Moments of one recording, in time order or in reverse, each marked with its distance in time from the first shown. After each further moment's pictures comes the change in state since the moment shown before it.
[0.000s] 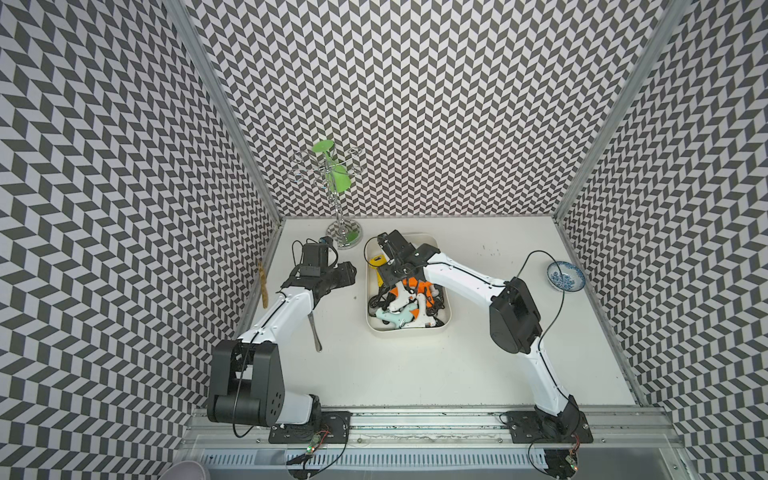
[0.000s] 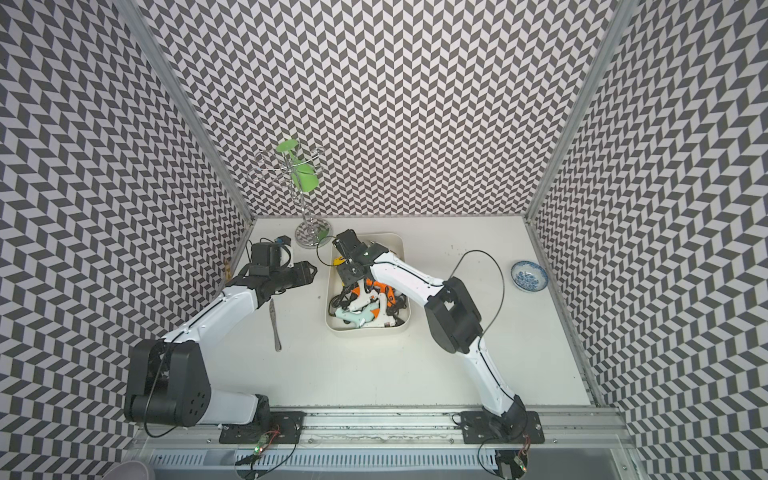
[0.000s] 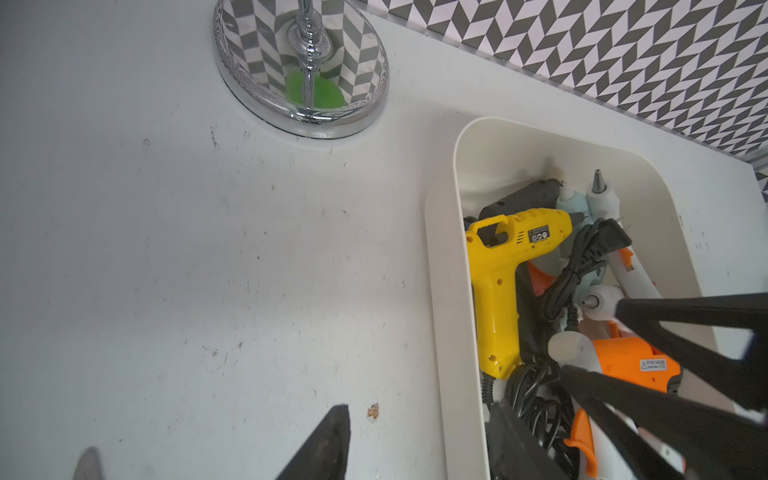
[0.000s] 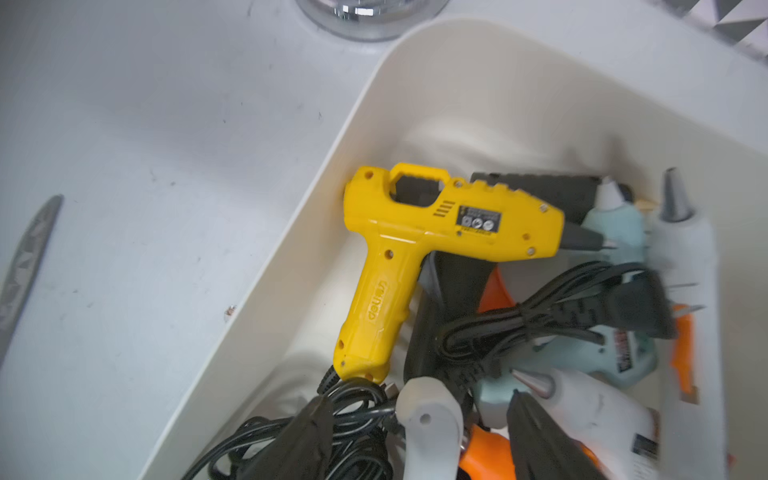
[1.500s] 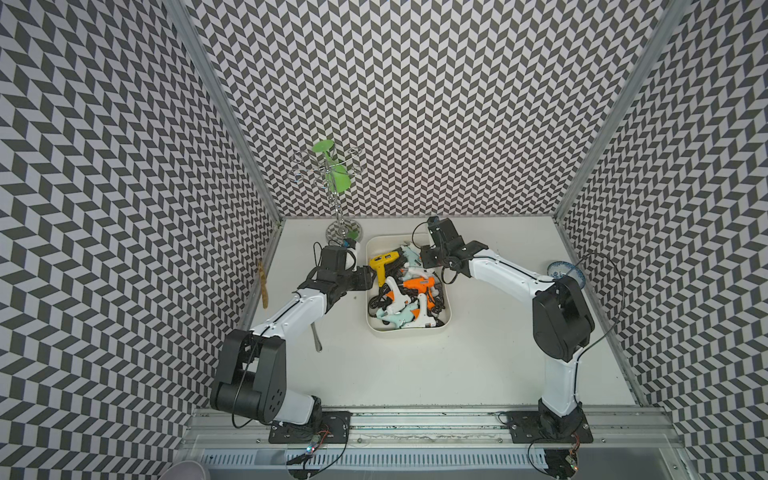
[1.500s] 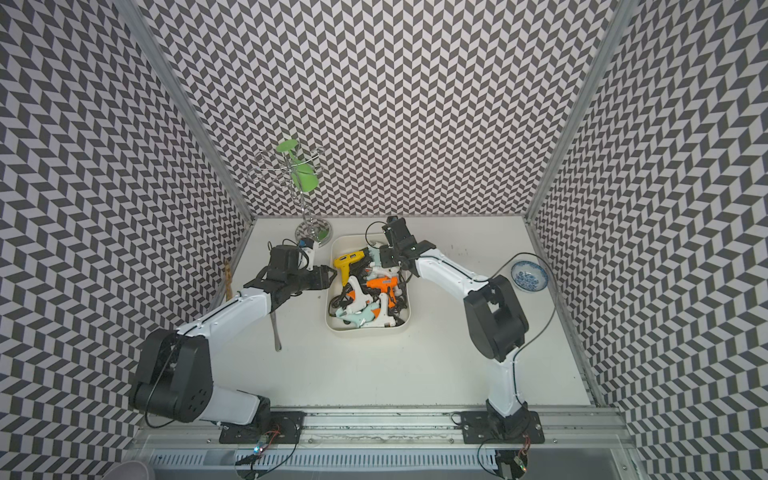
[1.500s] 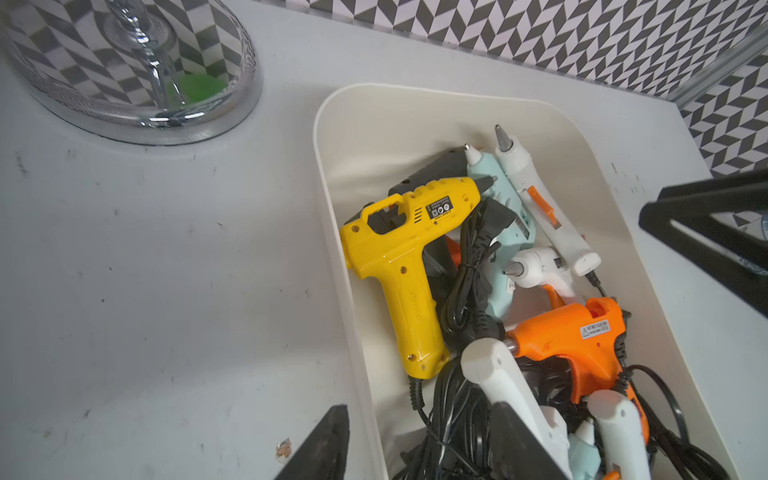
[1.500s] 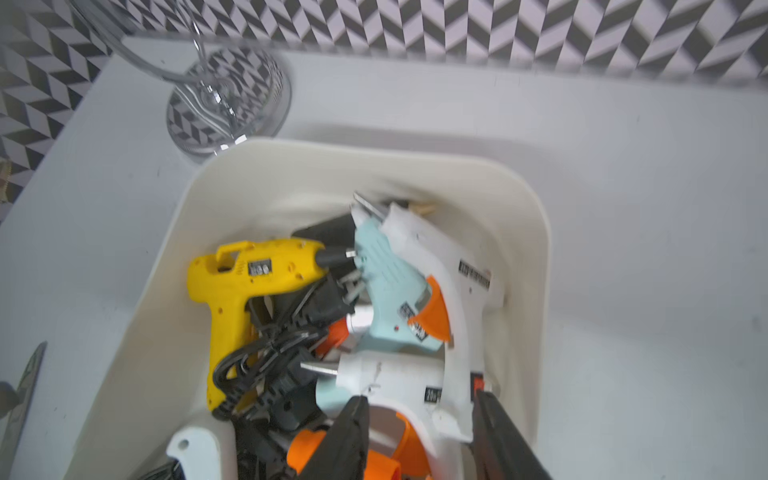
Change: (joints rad) left arm -0.132 0.064 -0.038 0.132 0.049 0.045; right arm -0.193 -0.278 -0.492 0.307 -0.097 0.126
